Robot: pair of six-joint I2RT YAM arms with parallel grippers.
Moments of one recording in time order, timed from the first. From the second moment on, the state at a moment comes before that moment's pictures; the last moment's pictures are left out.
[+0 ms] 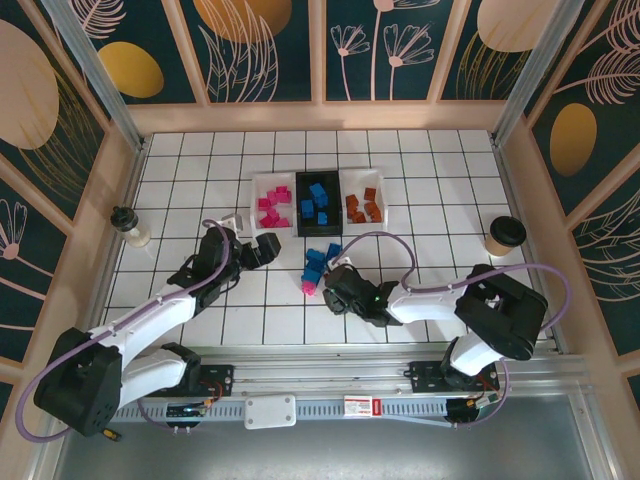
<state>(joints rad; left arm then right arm) -0.47 1.11 0.47 0.05 0.05 -0.74 1.06 1.53 0.58 0.04 0.24 0.53</state>
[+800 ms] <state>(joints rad) -0.47 1.11 0.42 0.05 0.05 -0.75 0.58 1.34 0.87 -0.06 0.10 0.41</state>
